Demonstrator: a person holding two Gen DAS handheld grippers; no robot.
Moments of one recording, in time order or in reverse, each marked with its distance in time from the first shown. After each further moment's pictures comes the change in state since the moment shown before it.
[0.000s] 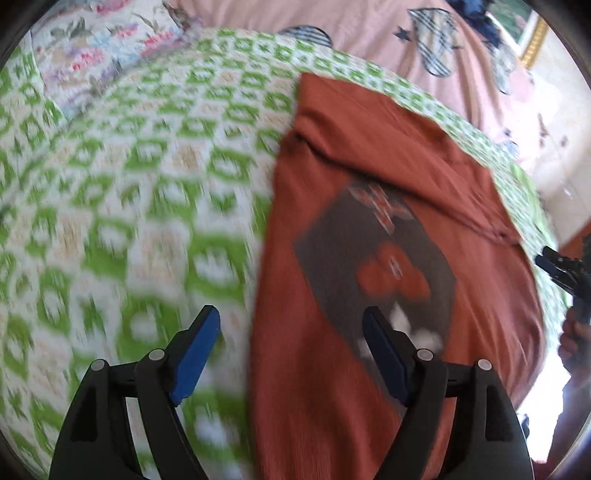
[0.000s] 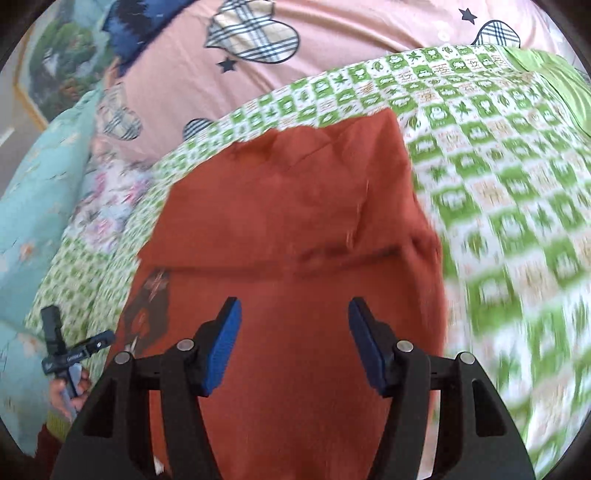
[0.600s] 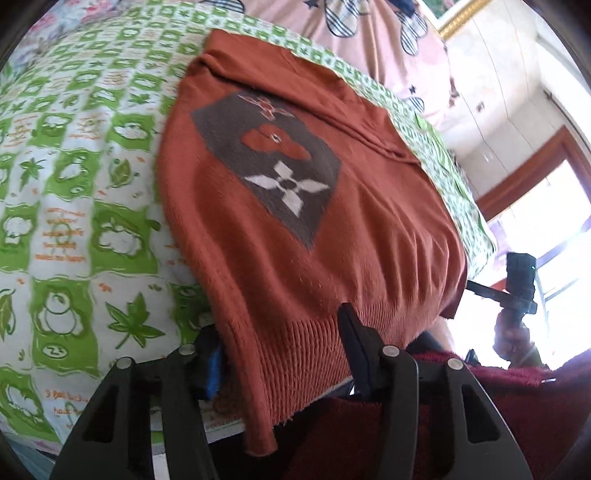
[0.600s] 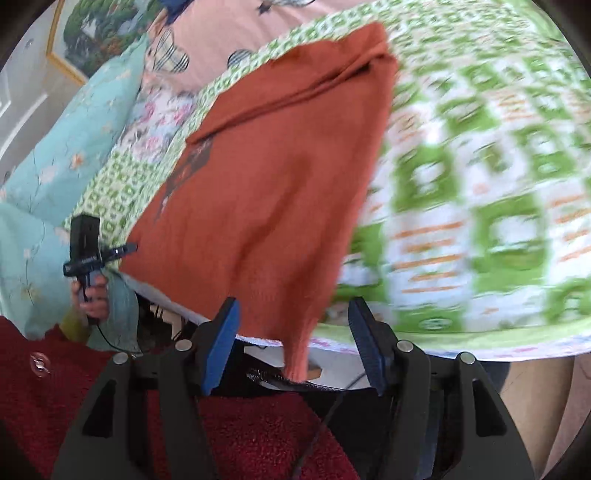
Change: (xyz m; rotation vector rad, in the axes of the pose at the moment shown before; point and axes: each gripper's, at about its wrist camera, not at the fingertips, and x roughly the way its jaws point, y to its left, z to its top) left arm -0.035 -0.014 -0.095 0.114 0.095 -0.343; right arm -0.041 -0.024 -0.154 -0.050 0.157 0.156
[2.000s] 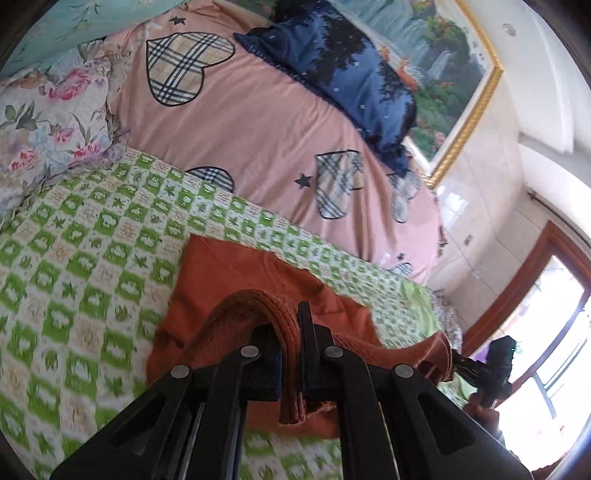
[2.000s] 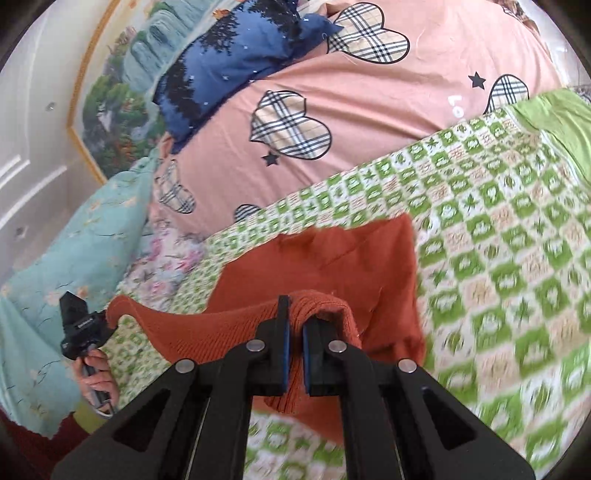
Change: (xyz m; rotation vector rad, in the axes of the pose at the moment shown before) left arm -0.064 -0.021 0.202 -0.088 -0.570 -0.008; right arm -0.039 -0.007 0.226 -0.004 -0.441 -0.032
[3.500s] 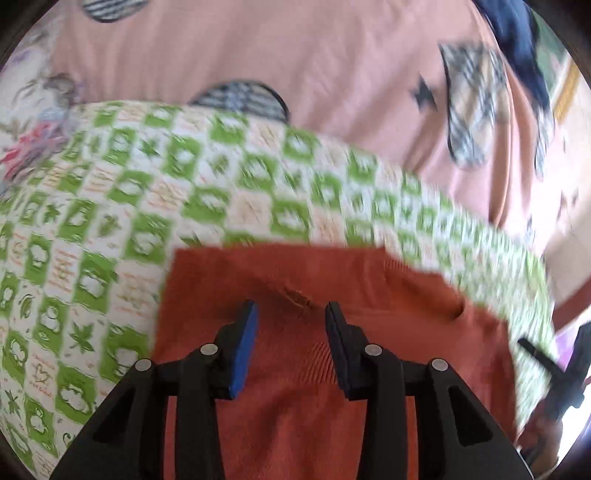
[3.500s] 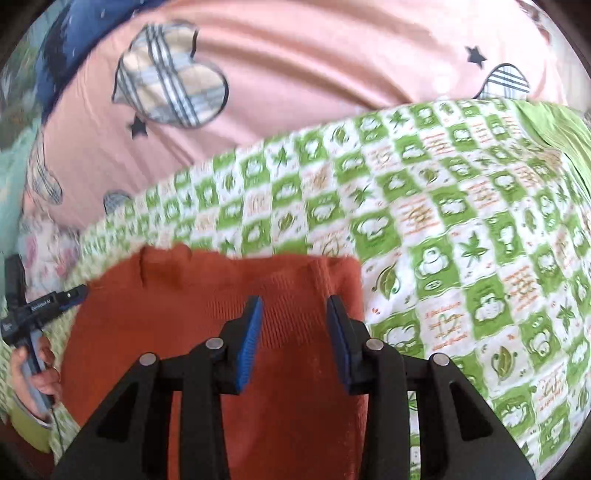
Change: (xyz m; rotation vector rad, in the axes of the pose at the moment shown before) left arm 0.263 0.035 0.050 0.015 0.269 0.348; right arm 0.155 -0.053 0.065 0.006 0.145 -0.320
